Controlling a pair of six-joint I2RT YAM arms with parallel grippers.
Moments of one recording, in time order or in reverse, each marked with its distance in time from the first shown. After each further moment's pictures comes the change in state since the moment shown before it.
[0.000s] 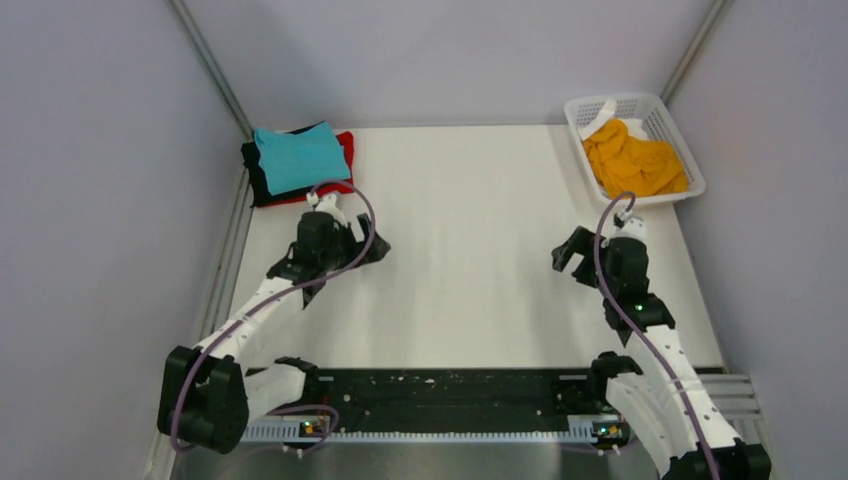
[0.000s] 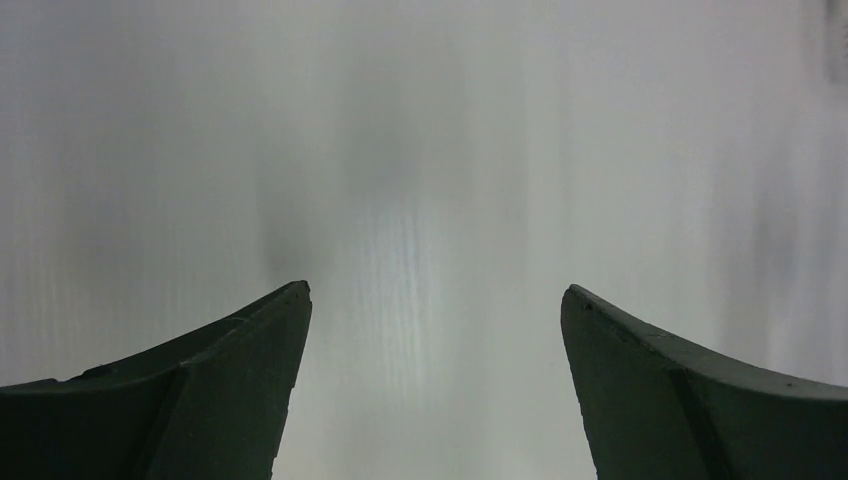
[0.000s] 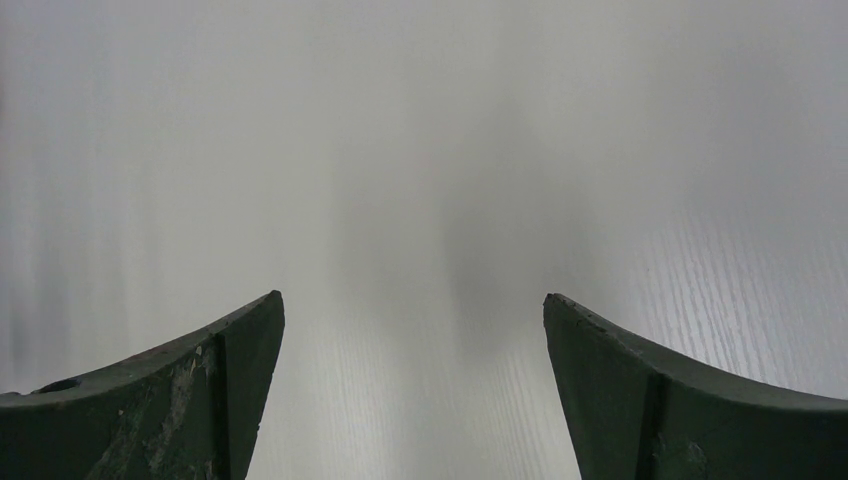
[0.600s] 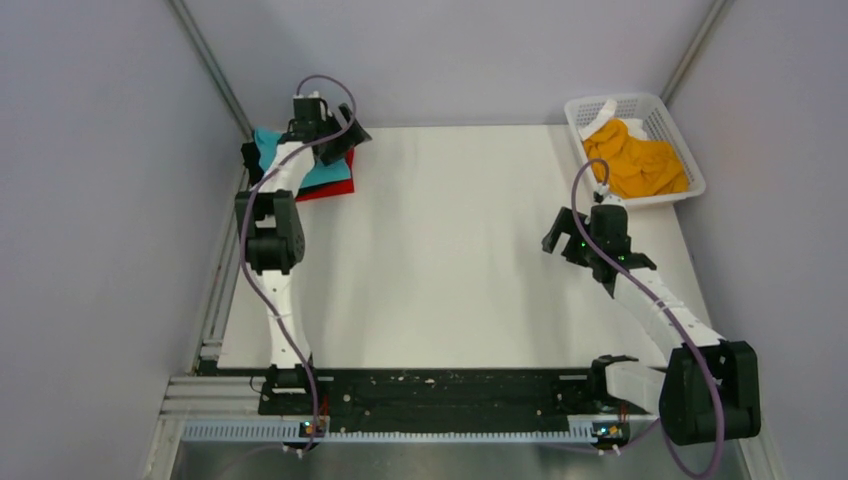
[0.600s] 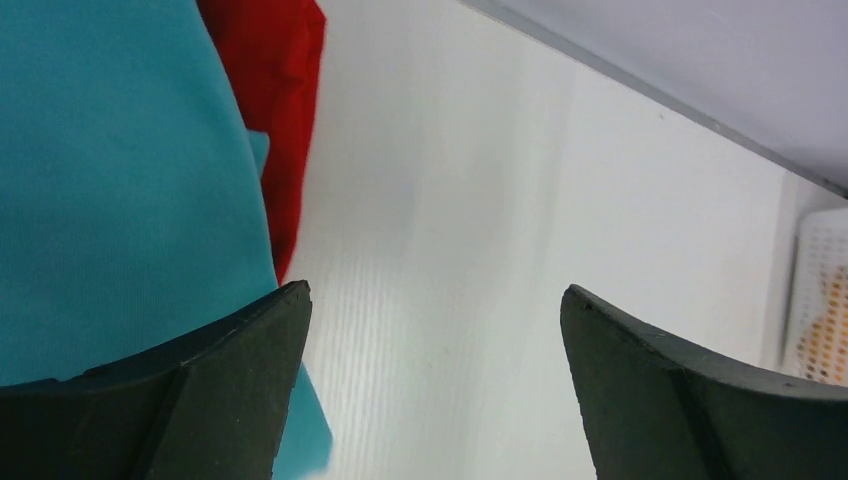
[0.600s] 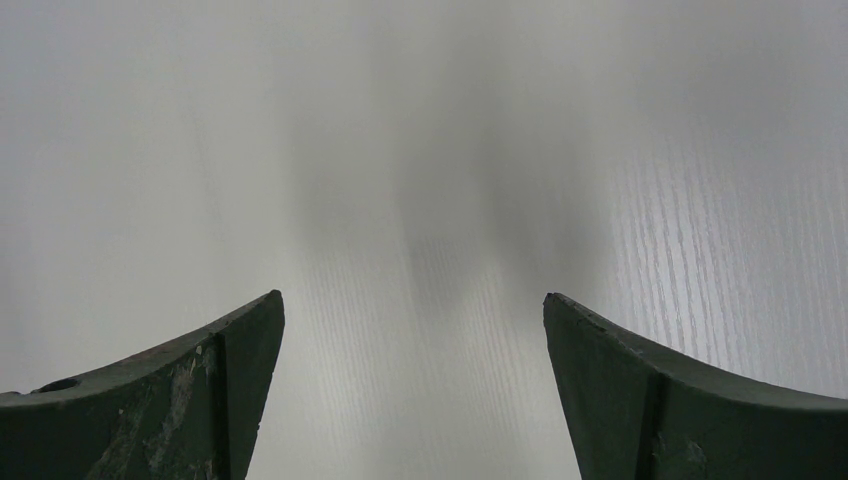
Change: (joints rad) left arm 0.269 1.209 1.283 -0.195 0.098 -0.040; right arm 0.000 0.405 0.154 0.067 -0.018 -0.031
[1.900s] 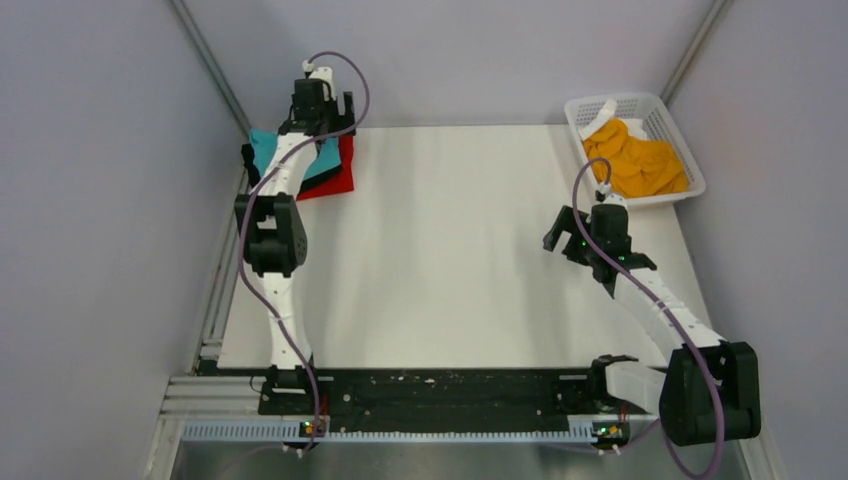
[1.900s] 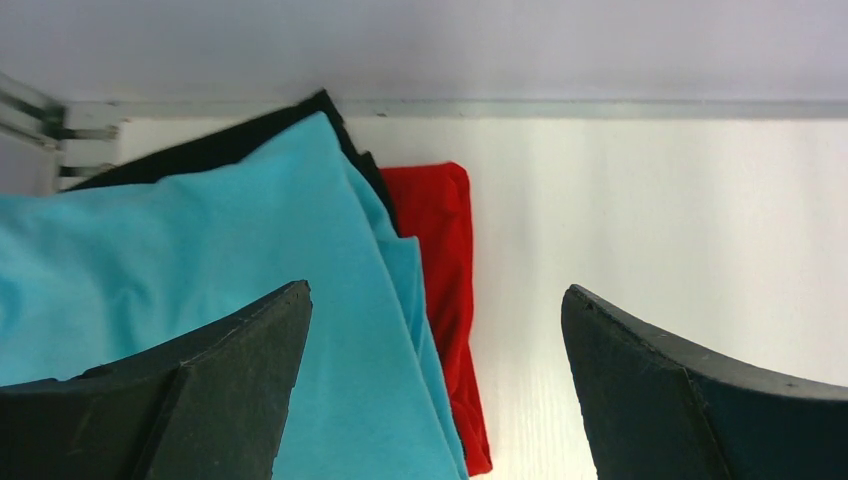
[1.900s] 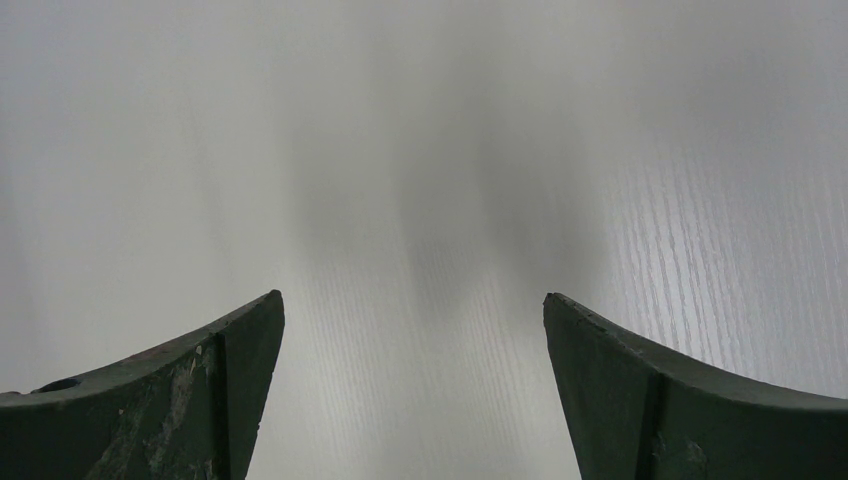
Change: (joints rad) left arm -0.042 -0.108 0.069 -0.010 -0.355 0.531; right arm 0.000 -0.008 0.000 0.009 0.018 0.009
